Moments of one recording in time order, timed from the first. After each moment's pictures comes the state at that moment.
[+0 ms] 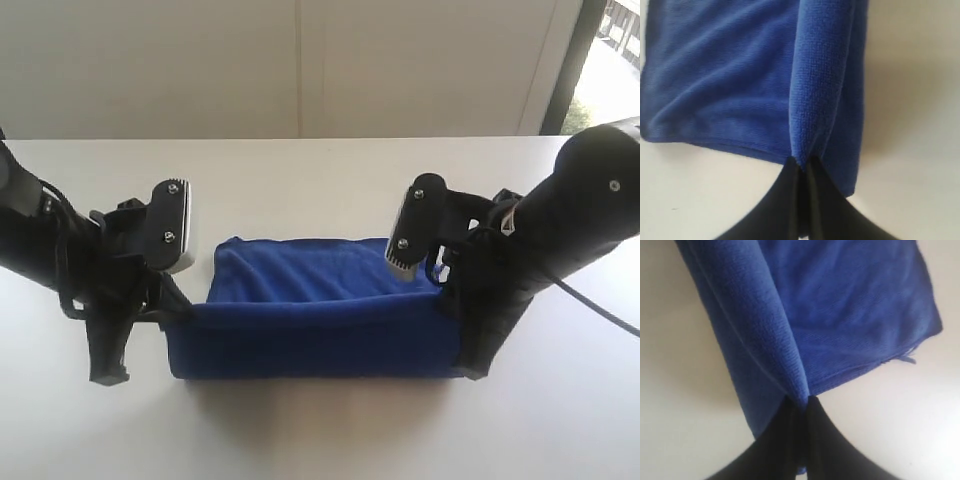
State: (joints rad) left arm -0.40 1.52 -0.87 -0.62 0.58 1.61; right arm 0.32 1.48 -0.90 0.06 0.61 -0.80
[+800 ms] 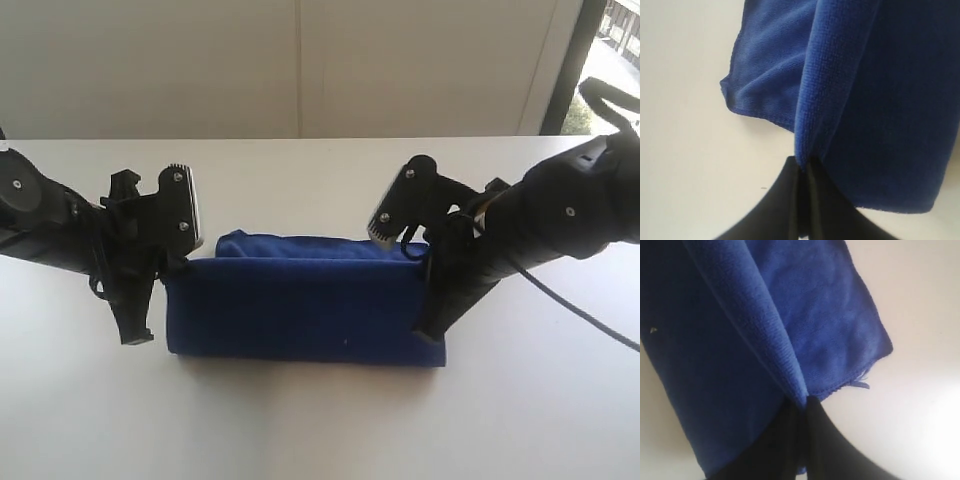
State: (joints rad) left arm -0.41 1.61 -0.87 -0.62 0.23 1.65; right arm 0.32 1.58 -0.90 -0.09 0.37 -0.54
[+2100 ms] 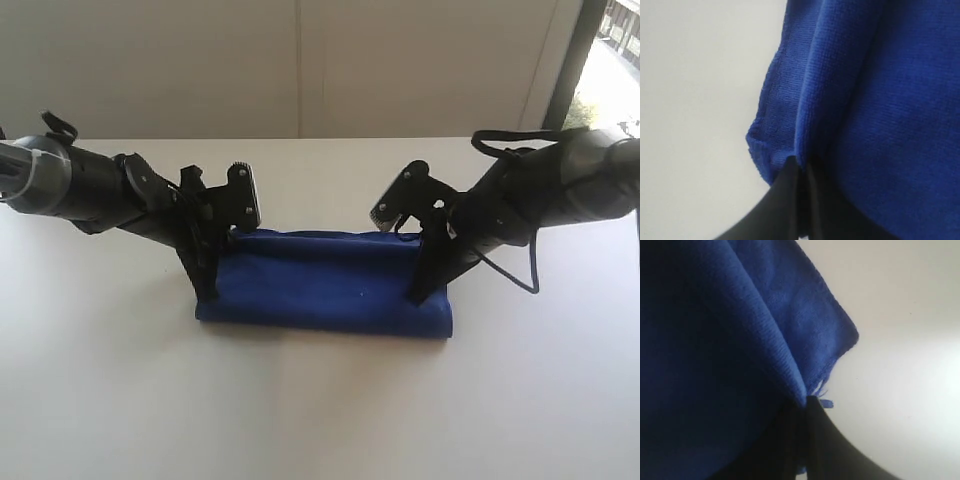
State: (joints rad) left arm -0.41 2.07 -1.29 -0.62 0.17 1.65; right arm 0.22 1.96 -1.12 -0.55 0.26 -0.07
